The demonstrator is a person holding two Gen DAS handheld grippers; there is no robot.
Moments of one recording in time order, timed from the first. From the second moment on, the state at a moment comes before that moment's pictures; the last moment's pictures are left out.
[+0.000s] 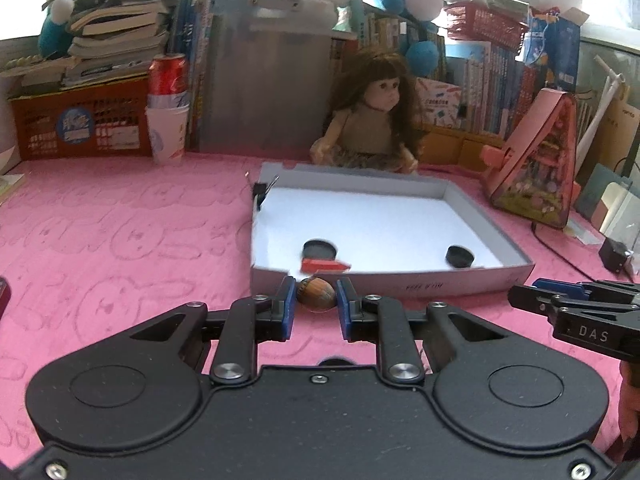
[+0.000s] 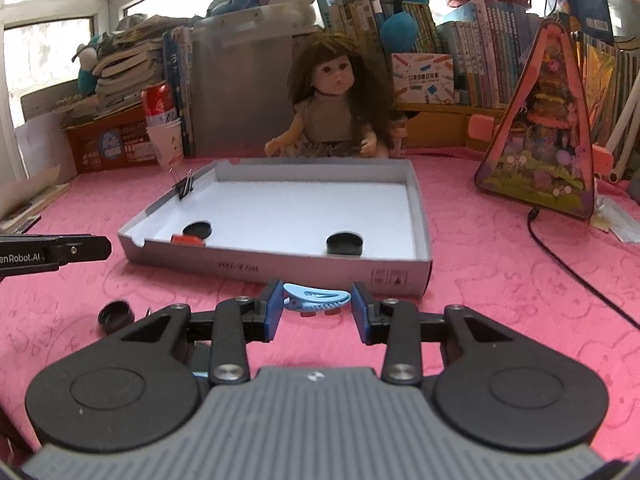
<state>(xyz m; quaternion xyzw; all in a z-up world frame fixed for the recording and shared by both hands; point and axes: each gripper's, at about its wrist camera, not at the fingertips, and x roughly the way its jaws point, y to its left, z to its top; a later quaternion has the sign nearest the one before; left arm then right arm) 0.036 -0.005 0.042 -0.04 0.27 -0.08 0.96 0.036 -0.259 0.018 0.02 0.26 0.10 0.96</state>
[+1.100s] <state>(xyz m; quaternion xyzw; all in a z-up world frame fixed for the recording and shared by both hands) 0.200 -0.024 0.036 -0.09 0.37 -0.07 0.92 0.181 -0.281 0.030 0.11 0.37 0.08 0.92</state>
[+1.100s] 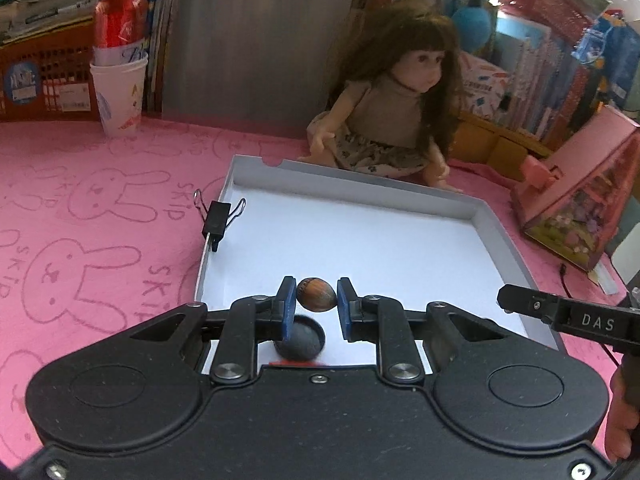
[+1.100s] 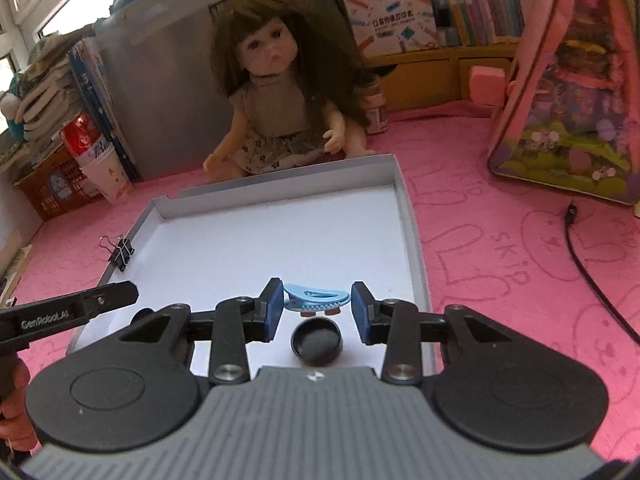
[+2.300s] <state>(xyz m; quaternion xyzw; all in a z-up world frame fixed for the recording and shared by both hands) 0.217 -0.037 0.024 -0.04 0.37 -0.05 0.93 0.204 -0.267 0.015 0.08 0.39 0.07 0.91</state>
